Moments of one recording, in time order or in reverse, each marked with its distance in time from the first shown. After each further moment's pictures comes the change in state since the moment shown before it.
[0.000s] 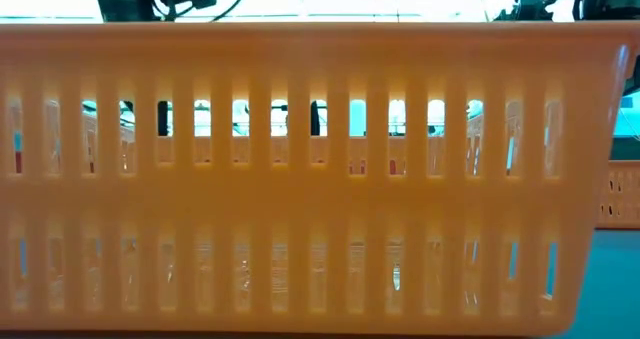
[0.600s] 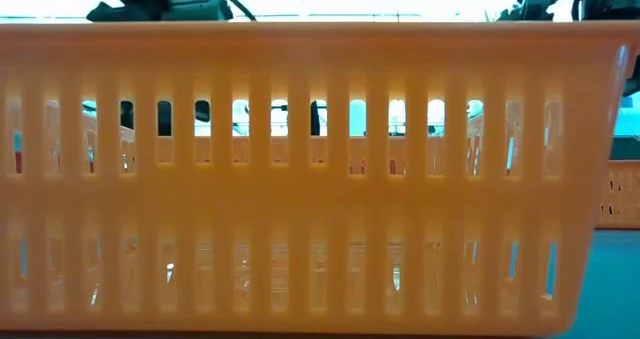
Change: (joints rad) left arm 0.006 0.202 -0.062 0.130 -0.005 0.018; right arm 0.022 -0.002 0.000 -0.032 -0.024 0.010
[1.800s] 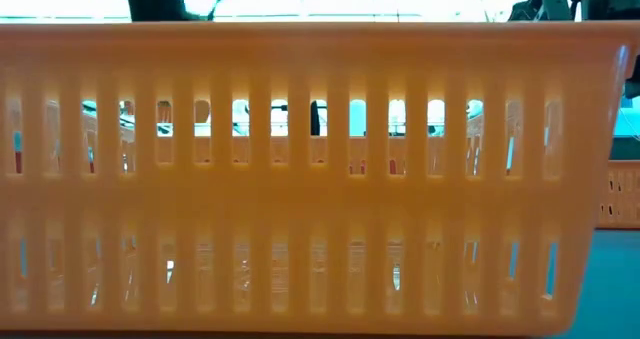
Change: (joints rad) left arm 0.050 -0.062 0.374 -0.618 -0.406 0.665; right arm 0.045 0.002 0.000 -0.064 -0.077 -0.171
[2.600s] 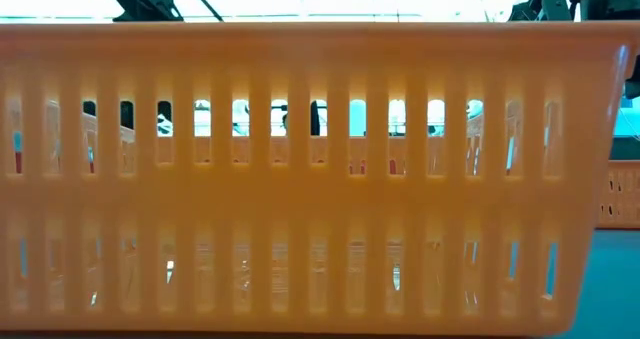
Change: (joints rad) left arm 0.501 -0.060 -0.280 0.237 0.149 0.566; right arm 0.001 0.000 0.000 -0.015 0.001 -0.015
